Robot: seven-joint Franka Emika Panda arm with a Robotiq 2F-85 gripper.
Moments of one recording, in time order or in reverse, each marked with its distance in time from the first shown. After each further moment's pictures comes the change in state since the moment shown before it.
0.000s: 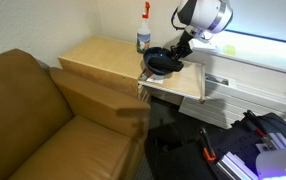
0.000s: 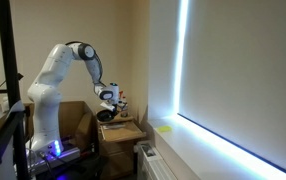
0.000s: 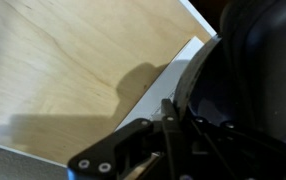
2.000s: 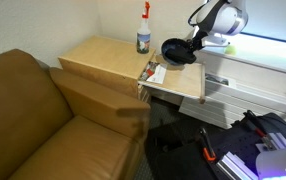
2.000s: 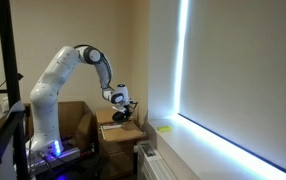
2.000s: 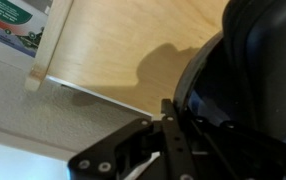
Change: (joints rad) arm -0.276 0.107 0.059 0.085 -0.375 0.190 0.238
